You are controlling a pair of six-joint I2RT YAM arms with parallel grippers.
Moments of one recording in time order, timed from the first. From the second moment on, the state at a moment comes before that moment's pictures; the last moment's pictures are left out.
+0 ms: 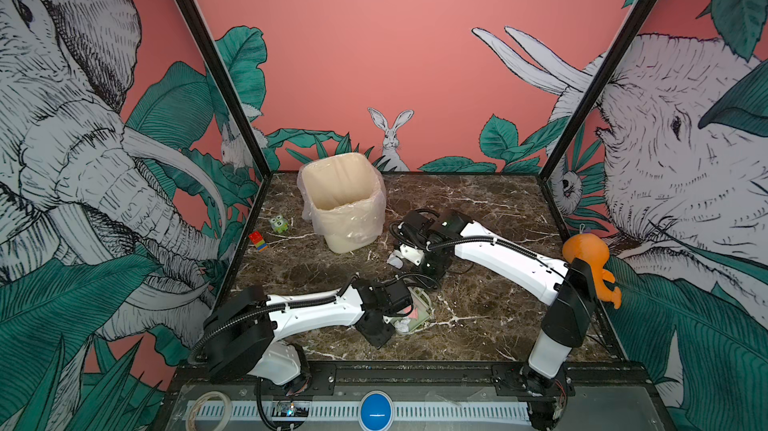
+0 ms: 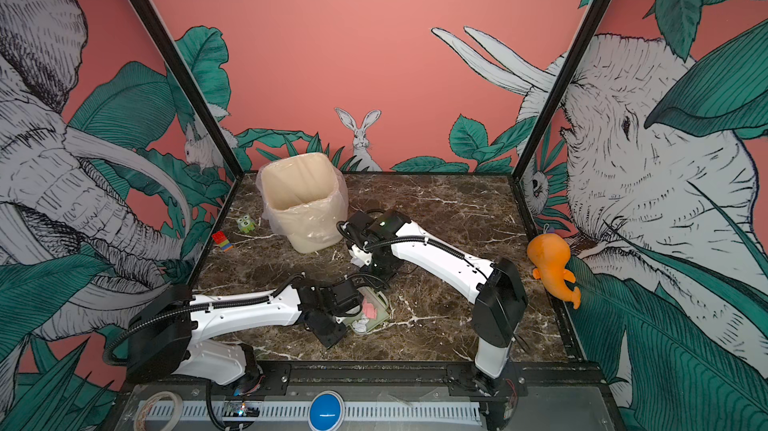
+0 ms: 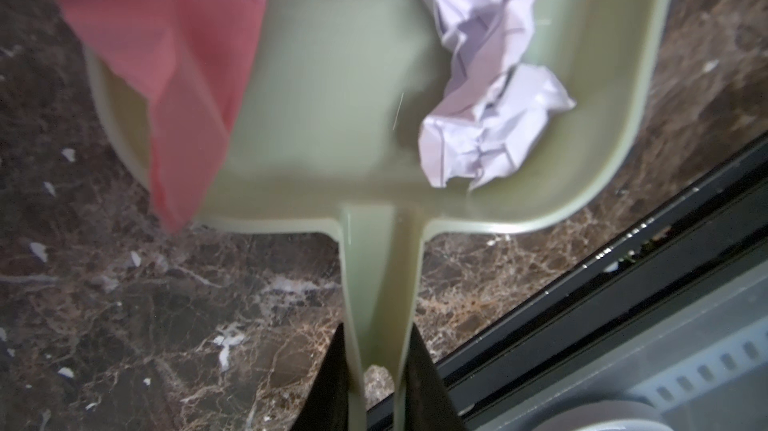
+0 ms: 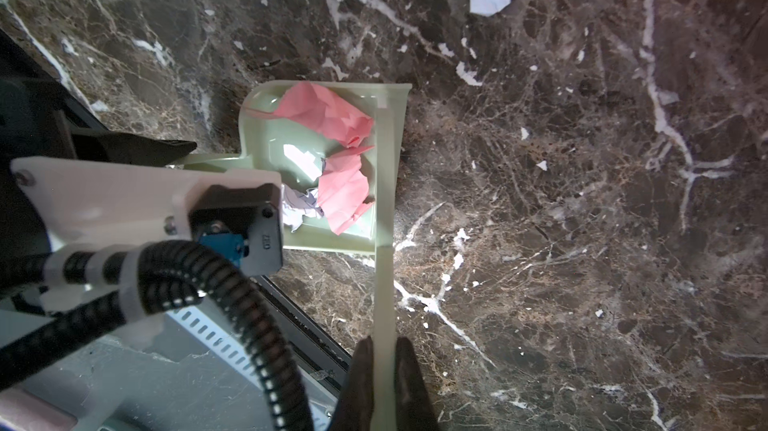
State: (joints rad) left arm -1.14 1.40 0.80 -0.87 0.02 -0.31; right arm 0.91 1.75 1.64 -1.35 -0.09 0.05
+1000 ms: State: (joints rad) left arm -1.14 1.17 1.11 -1.09 -0.14 -0.31; right arm 0.58 1.34 1.40 -1.40 -0.08 0.05
